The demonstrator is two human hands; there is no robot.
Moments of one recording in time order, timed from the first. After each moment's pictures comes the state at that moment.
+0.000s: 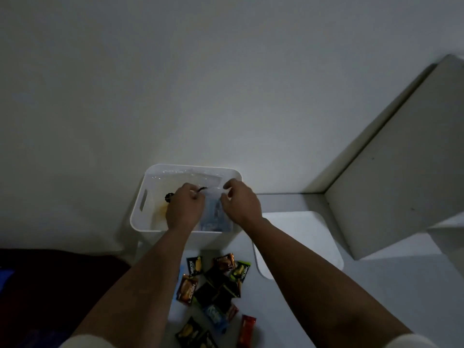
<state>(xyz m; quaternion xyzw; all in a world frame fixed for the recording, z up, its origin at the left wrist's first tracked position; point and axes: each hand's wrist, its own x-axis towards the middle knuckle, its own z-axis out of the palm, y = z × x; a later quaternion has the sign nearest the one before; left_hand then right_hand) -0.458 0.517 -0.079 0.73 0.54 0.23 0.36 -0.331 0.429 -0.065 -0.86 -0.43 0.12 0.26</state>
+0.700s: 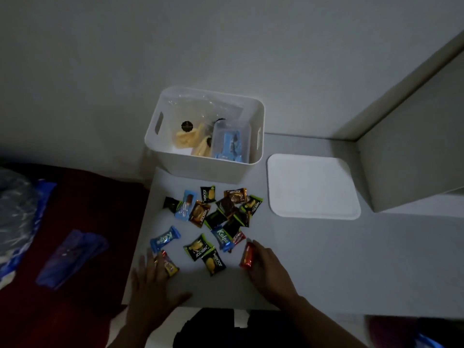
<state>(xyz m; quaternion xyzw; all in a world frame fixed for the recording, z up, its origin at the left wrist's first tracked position) -0.728 0.279 -0.273 0.80 0.53 -0.13 0.24 -0.426 0.141 -0.249 -0.80 -0.45 0.34 0.19</state>
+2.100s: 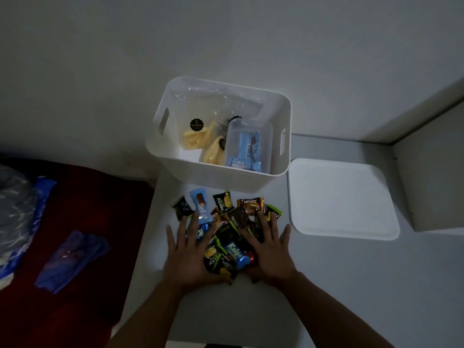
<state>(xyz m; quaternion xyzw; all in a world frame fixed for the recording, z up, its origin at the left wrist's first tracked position) -0.618 0.372 -0.275 0.90 0.39 -0.11 0.17 -0.399 0.258 -0.288 -0.75 -0.62 0.21 -0.03</state>
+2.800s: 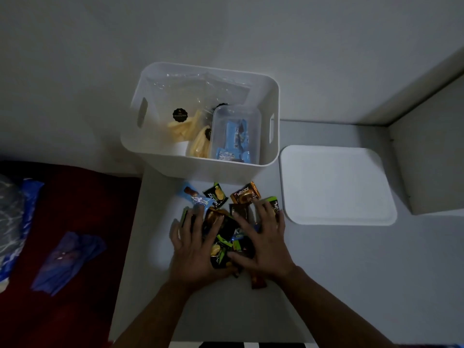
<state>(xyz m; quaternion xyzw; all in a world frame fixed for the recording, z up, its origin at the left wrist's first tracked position) -0.590 0.354 -0.283 0.92 0.36 0.04 0.16 -0.395 0.254 -0.285 -0.75 -0.62 0.12 0.18</state>
